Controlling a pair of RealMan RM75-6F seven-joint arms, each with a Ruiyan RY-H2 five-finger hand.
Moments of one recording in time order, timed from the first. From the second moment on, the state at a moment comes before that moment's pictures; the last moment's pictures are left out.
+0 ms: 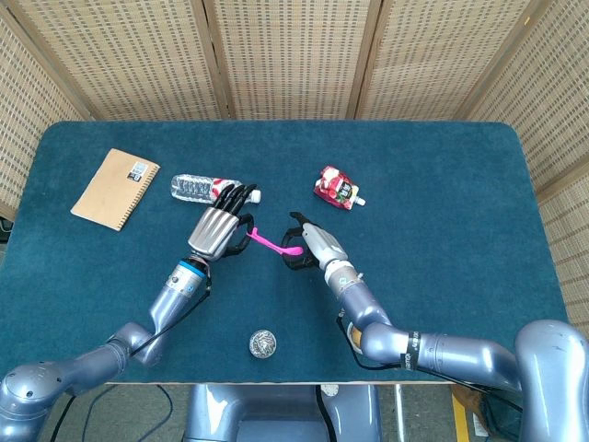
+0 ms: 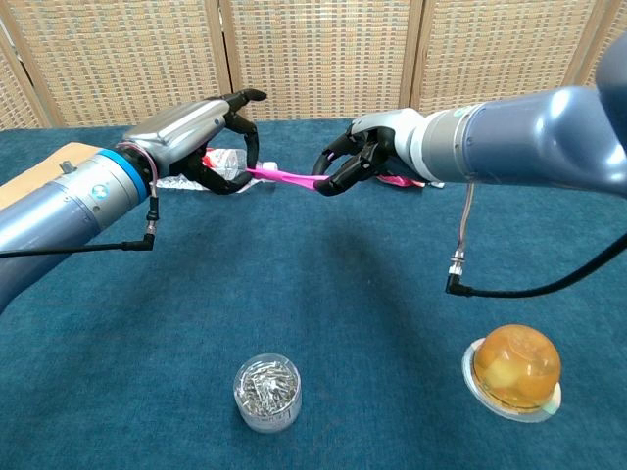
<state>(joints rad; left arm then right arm) -0.84 -1.86 -0.21 -0.88 1.43 1.10 -0.08 1.07 -1.59 0.39 -1.55 -0.33 0.80 -0.14</state>
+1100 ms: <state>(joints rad) -0.74 -1.65 -0.20 -0.75 1.39 1.12 -0.13 1.00 -1.44 0.37 -1.60 -0.35 0.83 -0.12</state>
